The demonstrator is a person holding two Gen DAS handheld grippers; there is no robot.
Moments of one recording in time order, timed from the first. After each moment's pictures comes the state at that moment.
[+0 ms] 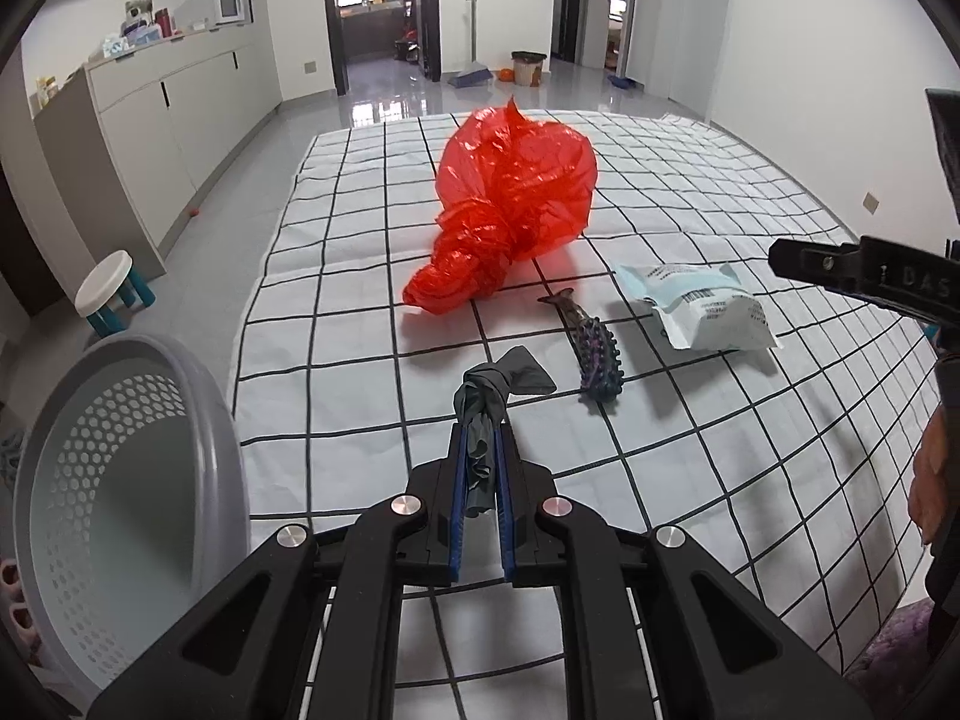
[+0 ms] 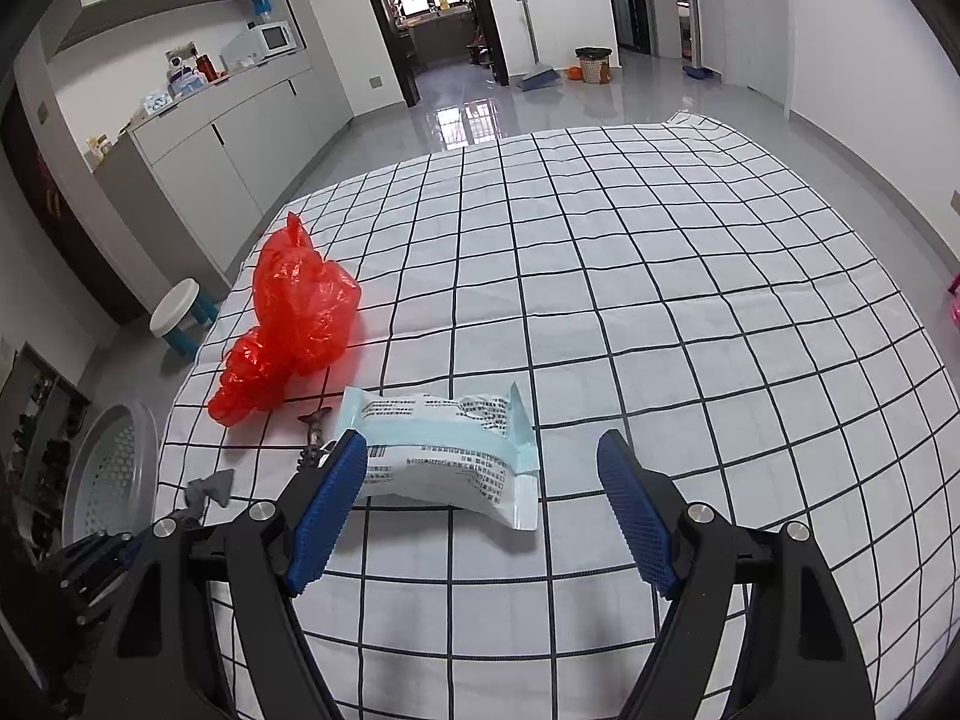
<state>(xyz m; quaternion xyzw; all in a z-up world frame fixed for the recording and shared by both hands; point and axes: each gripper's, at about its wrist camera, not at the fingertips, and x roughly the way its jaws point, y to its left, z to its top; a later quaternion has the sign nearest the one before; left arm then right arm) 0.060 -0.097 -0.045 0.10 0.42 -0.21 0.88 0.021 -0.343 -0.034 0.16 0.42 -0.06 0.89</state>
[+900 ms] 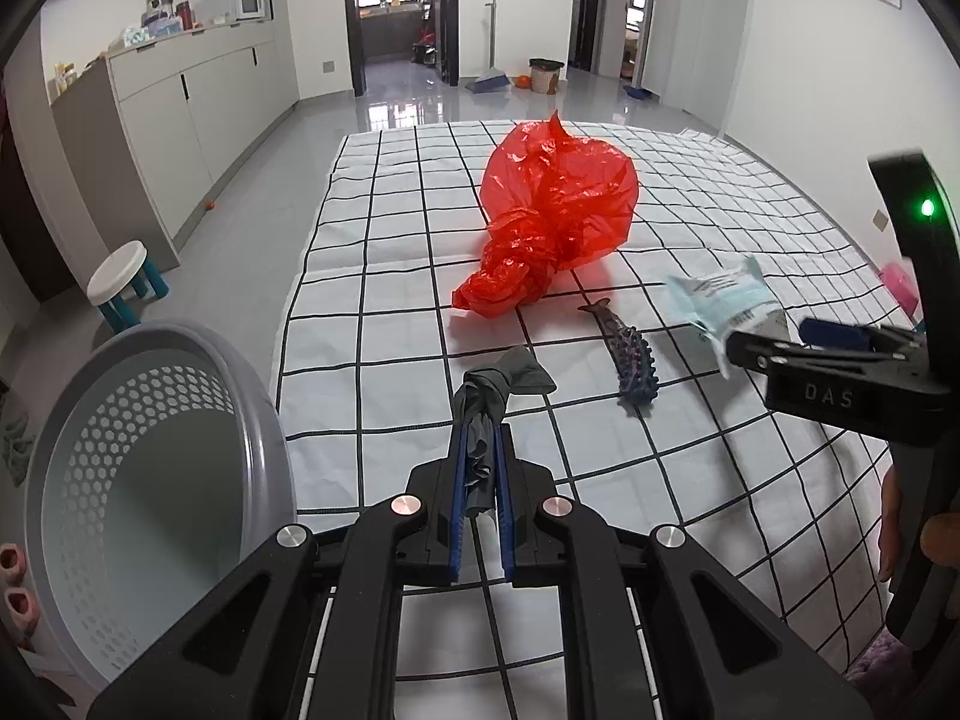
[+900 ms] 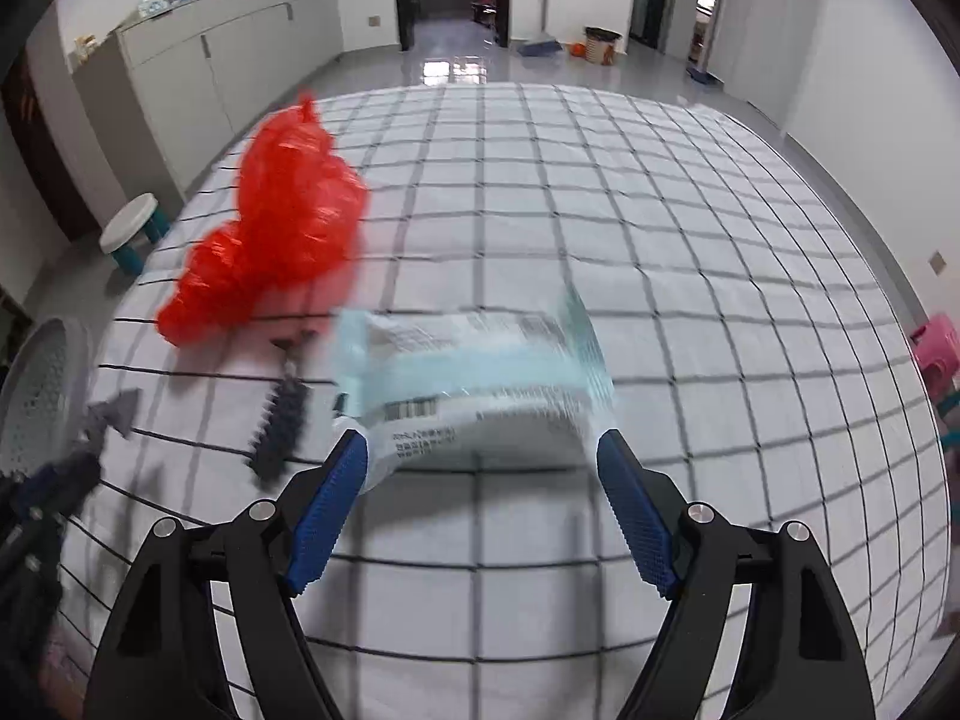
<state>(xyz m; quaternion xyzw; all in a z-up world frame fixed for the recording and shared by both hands) 0.063 -0.077 -0.040 0.09 0.42 -0.19 0.88 0.041 -0.301 -0.066 0.07 0.48 -0.10 0.87</state>
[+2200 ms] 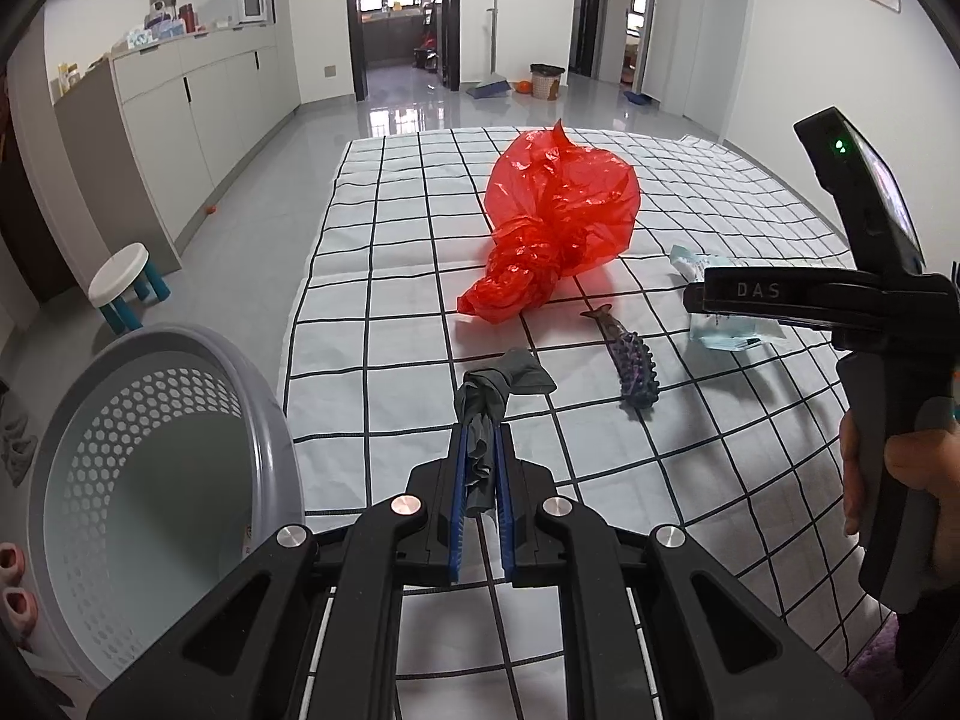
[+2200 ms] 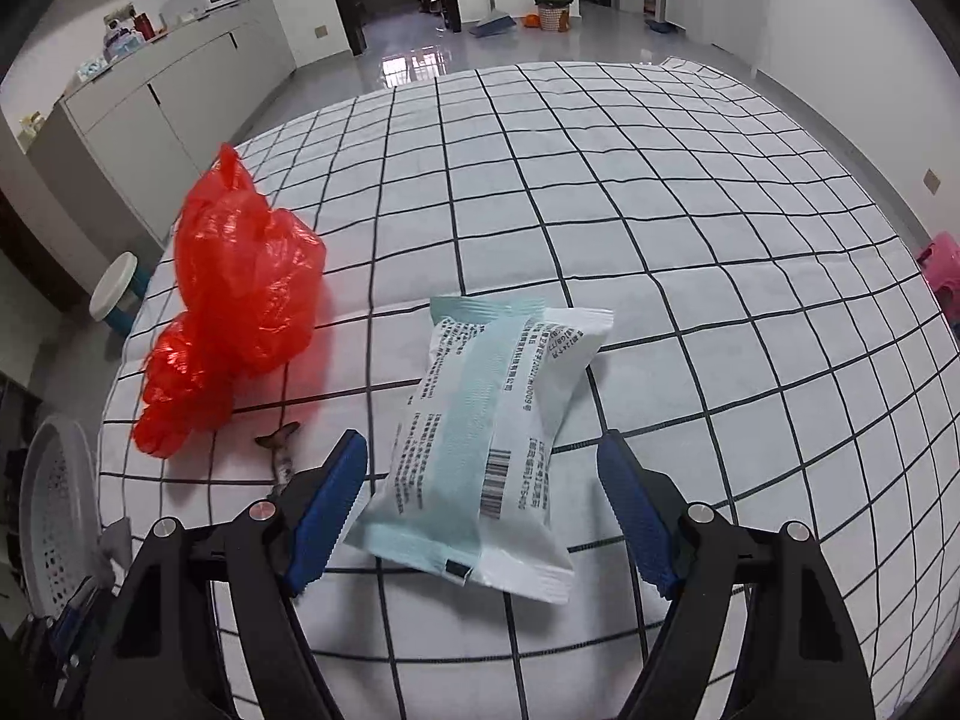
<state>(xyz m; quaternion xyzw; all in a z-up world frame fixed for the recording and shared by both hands) 0.062 -0.072 -0.038 0.09 0.42 -0.19 0.88 0.087 -0.313 -0.071 0.15 0.49 -0.12 0.85</state>
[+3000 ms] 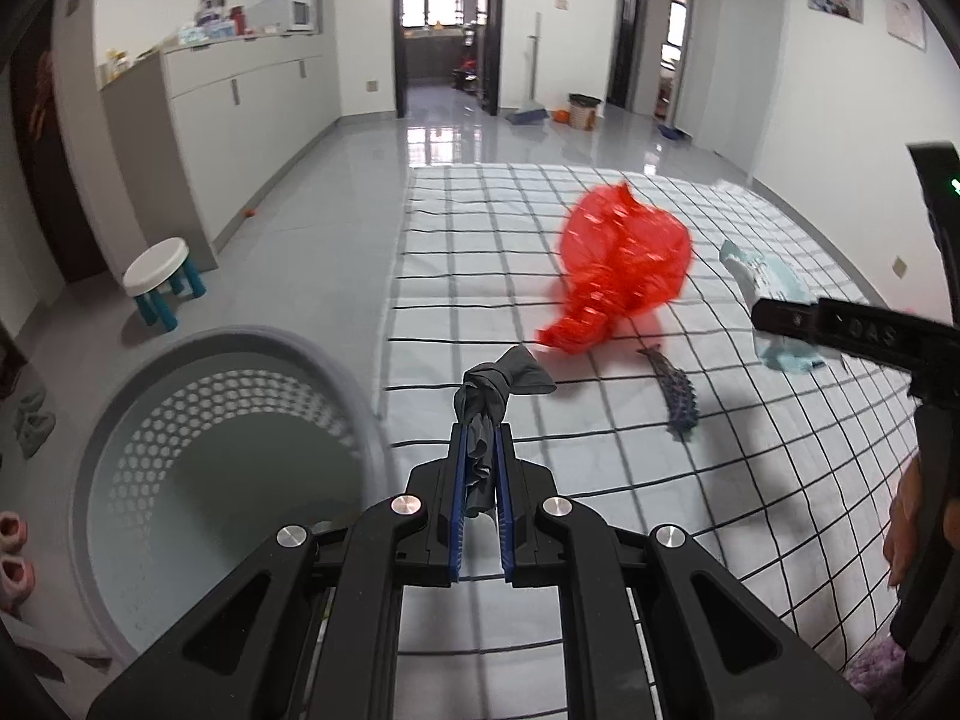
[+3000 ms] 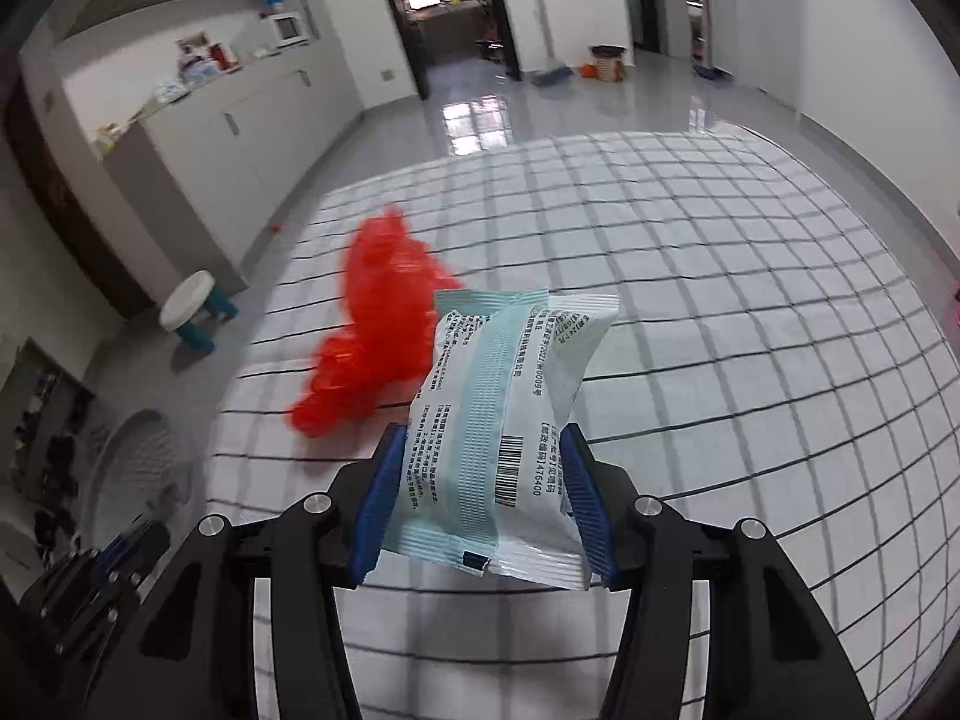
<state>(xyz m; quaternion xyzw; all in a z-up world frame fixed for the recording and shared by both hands) 0.055 -0.019 -0.007 0.05 0.39 -0.15 0.91 0.044 -0.269 -0.012 0.15 0.42 -0.04 0.89</state>
